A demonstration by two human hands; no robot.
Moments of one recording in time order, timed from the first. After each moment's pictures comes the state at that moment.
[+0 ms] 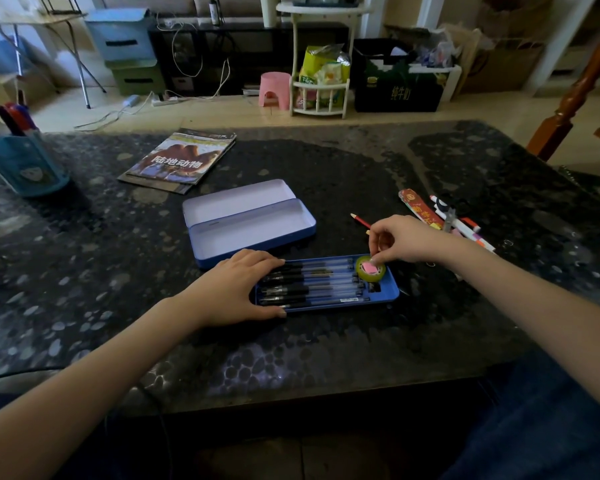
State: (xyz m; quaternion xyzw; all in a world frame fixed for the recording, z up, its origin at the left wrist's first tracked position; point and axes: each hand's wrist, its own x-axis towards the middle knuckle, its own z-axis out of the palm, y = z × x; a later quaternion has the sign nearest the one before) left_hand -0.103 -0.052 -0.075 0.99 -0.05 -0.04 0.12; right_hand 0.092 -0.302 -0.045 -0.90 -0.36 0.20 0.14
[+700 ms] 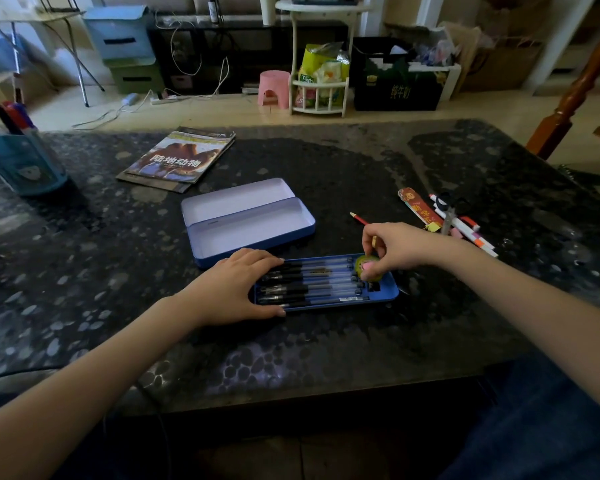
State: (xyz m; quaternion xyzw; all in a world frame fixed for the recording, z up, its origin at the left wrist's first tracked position) left_hand -0.104 -0.052 -0.076 0.99 -0.05 -0.04 0.13; right_hand 0.082 -0.296 -0.043 -0.90 -0.34 0.26 0.12
